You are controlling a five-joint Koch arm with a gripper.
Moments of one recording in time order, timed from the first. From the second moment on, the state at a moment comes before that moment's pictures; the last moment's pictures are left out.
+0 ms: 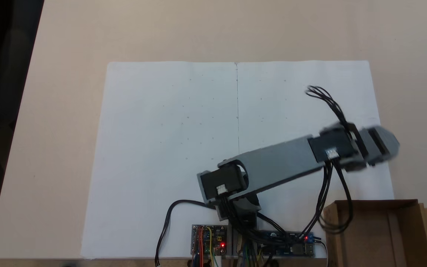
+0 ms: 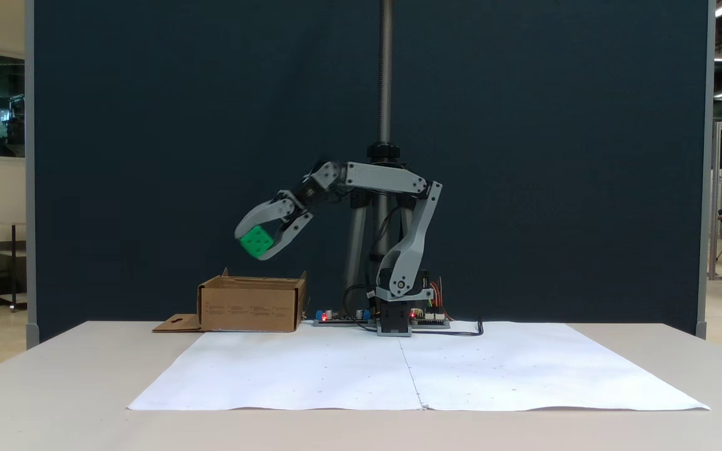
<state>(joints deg) 74.0 108.5 101.4 23.4 -5.0</state>
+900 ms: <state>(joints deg) 102.7 92.5 101.3 22.9 -18.5</state>
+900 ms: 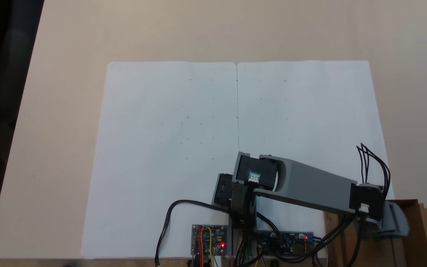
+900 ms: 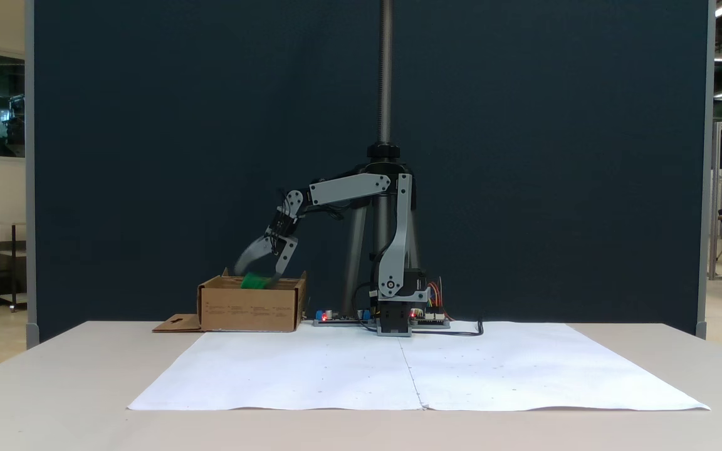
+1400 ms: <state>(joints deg) 101.7 94.9 101.3 22.9 -18.5</state>
